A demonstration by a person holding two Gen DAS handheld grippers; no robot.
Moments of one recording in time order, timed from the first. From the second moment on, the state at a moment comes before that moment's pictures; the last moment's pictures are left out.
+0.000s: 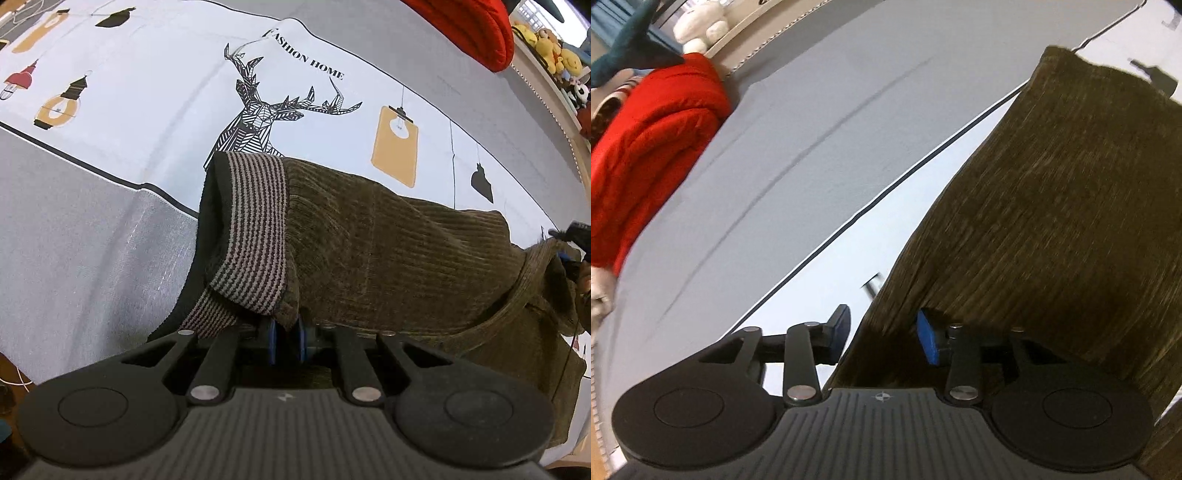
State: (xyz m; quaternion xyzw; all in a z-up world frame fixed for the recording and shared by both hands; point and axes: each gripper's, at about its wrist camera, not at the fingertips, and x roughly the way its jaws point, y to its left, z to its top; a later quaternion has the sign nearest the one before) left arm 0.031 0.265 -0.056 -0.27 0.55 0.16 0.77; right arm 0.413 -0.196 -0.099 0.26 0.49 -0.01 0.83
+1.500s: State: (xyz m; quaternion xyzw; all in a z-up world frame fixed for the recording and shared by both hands) left arm 0.021 0.202 -0.009 -0.16 0.50 0.13 0.84; right arm 0.226 -0.310 -0.068 0.00 0.49 0.02 0.87
